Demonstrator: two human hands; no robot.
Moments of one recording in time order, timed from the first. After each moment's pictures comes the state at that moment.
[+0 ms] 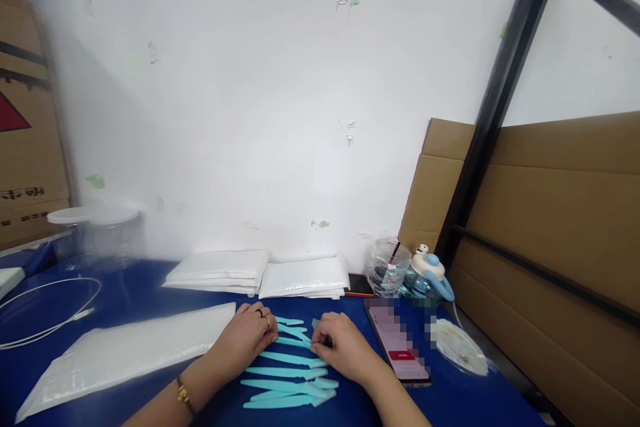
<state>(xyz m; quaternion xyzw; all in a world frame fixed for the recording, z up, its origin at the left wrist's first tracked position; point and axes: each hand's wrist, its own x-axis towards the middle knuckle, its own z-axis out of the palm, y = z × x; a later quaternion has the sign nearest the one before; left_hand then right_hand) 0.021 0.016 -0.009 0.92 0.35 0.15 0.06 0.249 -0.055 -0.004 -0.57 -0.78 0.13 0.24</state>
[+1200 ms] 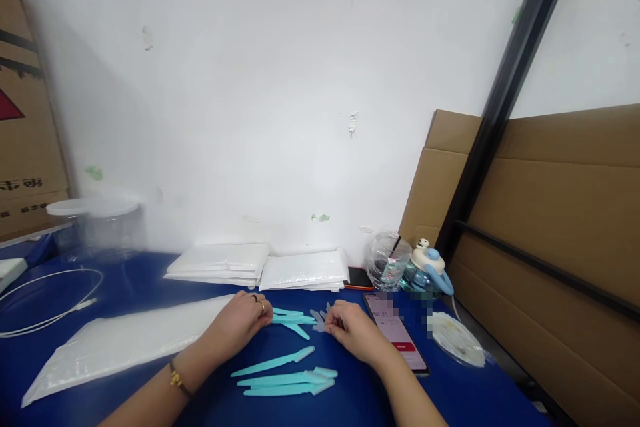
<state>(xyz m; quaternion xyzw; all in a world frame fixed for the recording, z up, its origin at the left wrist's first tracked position) 0.009 0.021 0.001 0.92 0.33 0.18 0.08 0.274 -0.055 0.001 -0.58 -0.76 0.16 0.25</state>
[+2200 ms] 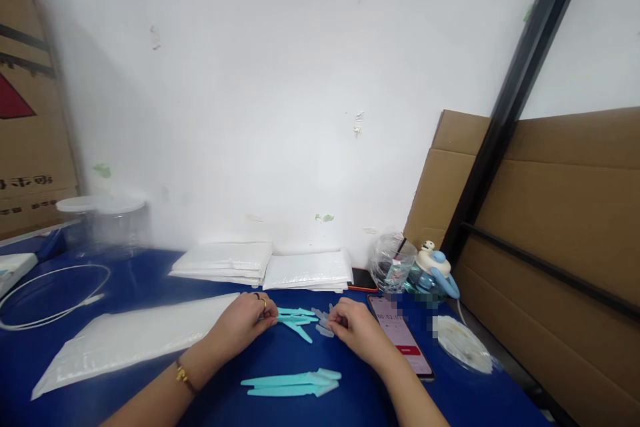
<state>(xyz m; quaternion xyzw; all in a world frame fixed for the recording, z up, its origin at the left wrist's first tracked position) 0.014 0.024 -0.005 0.91 0.36 0.19 0.12 0.268 -0.054 0.008 -0.60 -0.75 0.11 0.24</state>
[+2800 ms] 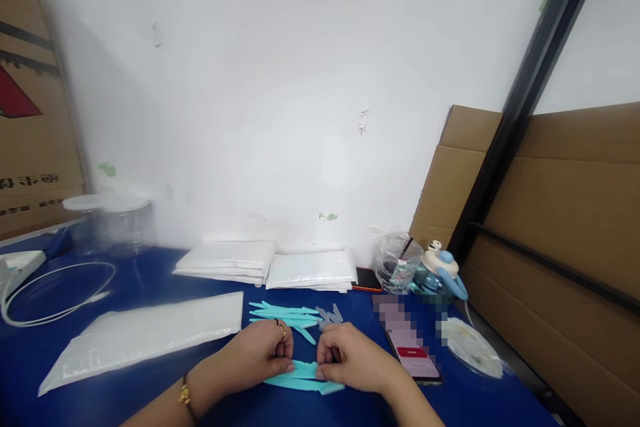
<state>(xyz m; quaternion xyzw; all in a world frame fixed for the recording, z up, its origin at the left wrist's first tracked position) 0.025 -0.006 -0.007 0.91 0.31 0.11 0.26 0.249 -0.070 0.002 -0.52 -0.77 0.30 0.19</state>
